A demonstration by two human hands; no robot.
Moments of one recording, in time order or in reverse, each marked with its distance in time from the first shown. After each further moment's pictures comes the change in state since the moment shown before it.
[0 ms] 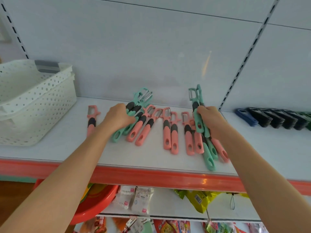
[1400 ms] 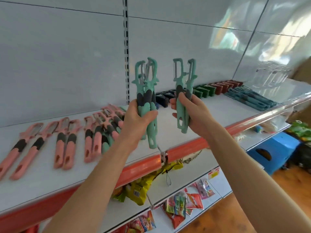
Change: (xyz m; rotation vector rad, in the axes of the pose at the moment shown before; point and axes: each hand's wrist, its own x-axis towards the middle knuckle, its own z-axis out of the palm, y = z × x) left_hand -0.109 0.223 0.152 -0.977 -0.357 0.444; right_hand -0.066 0.069 -0.198 0.526 0.207 -0.180
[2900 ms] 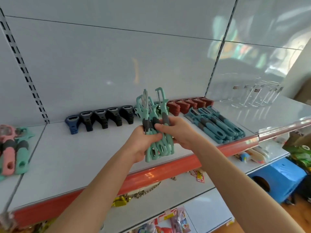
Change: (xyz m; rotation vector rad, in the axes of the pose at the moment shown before) left_hand 0.100 -0.043 0.294 -0.088 -0.137 -0.329; right_hand 0.140 -0.001 -0.260 -0.315 -0.312 0.154
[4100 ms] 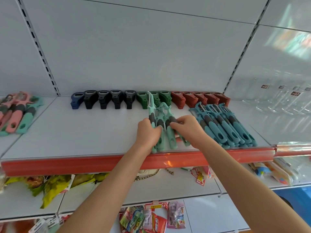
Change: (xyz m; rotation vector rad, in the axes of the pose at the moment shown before) left_hand 0.042 -0.038 0.072 0.362 0.568 0.033; right_hand 0.013 0.031 -0.070 -0.373 0.033 0.022
